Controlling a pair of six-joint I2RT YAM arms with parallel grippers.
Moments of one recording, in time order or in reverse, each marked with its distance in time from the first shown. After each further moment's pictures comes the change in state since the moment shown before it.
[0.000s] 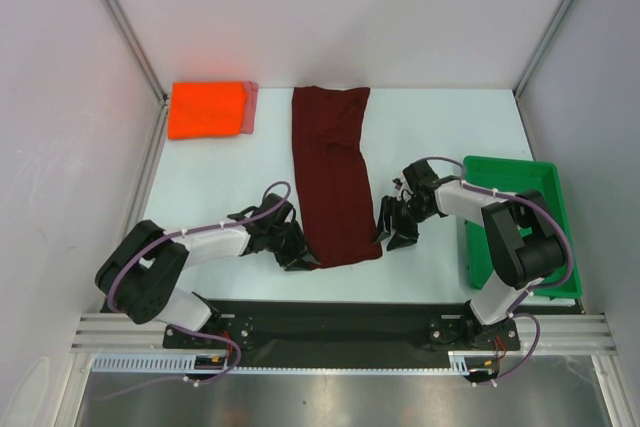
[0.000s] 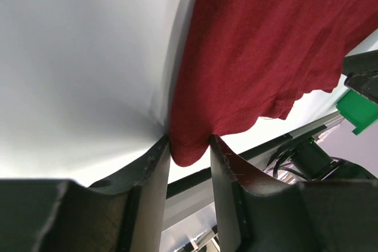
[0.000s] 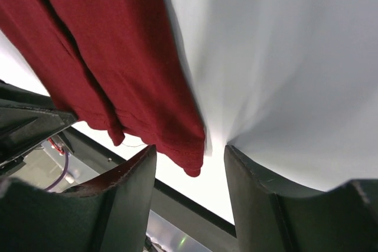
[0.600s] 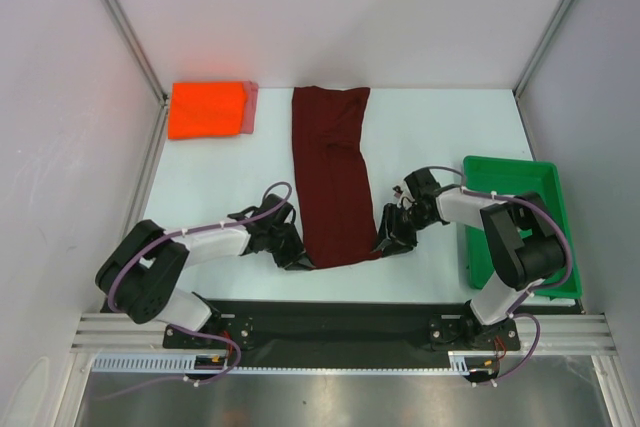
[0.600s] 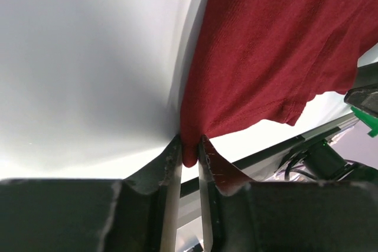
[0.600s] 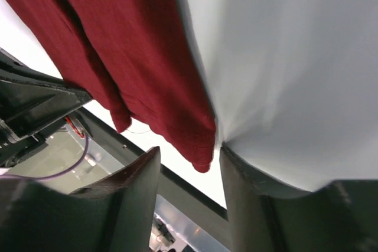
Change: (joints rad) left arm 0.005 0.000 0.001 -0.028 -0.019 0.035; right arm -0.005 -0.008 -0.076 0.073 -0.112 0.039
